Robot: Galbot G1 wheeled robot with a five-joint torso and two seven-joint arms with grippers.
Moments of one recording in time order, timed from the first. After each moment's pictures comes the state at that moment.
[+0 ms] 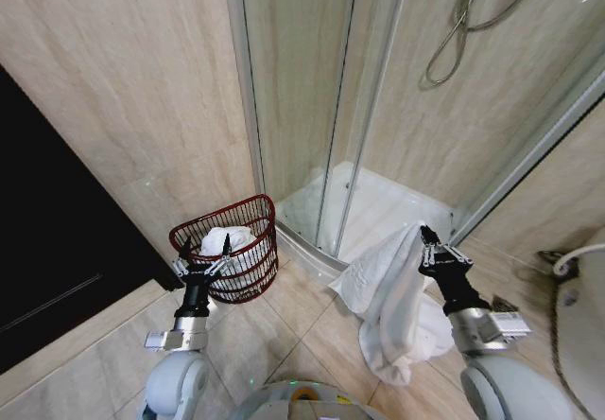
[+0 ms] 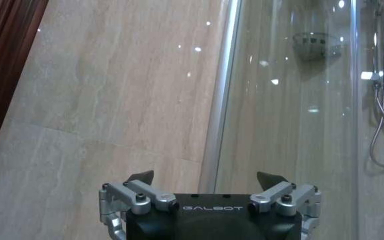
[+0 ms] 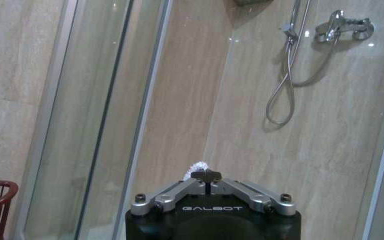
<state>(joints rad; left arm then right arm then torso) 1.68 -1.41 -0.60 -2.20 -0.31 -0.37 0.00 -1.69 1.31 0.73 2.50 0.11 -0.19 0.02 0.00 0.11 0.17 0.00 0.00</state>
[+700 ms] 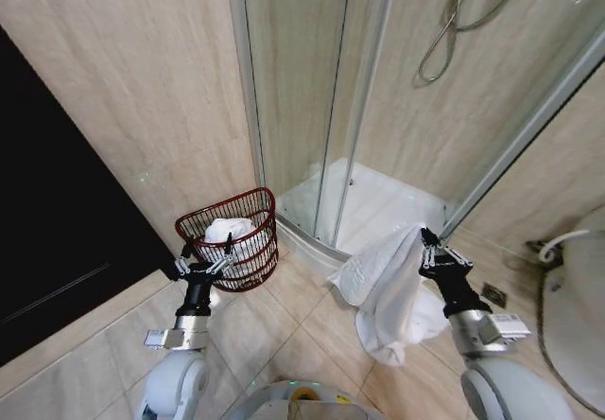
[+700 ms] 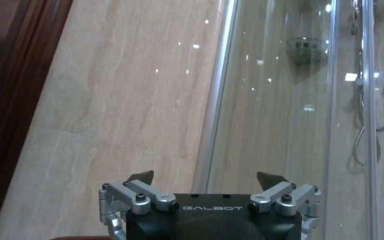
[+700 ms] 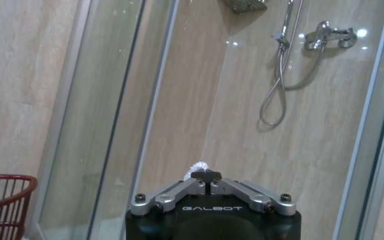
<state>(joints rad) 1.69 -1.42 -0.59 -2.22 -0.32 -0.33 0.00 -1.69 1.31 0.73 2.50 0.11 -0.18 0.03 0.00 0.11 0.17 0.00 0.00</state>
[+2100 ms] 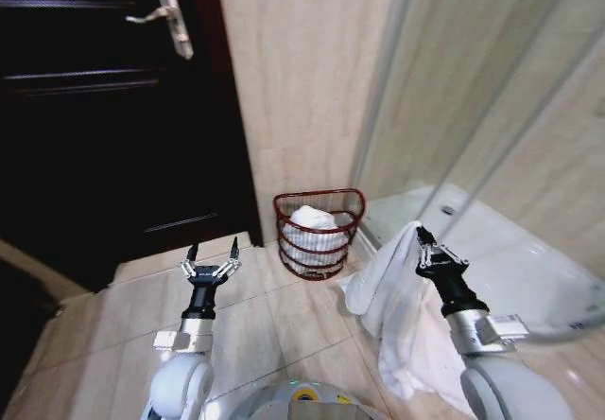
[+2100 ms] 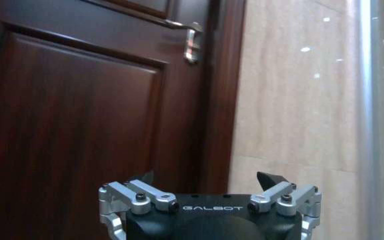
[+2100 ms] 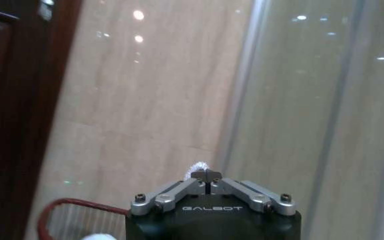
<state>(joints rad) 1.68 -1.44 -0.56 -2.19 -0.23 -0.34 -0.01 -1.69 1.31 0.74 2.50 0.11 -0.15 -0.01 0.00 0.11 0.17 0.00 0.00</state>
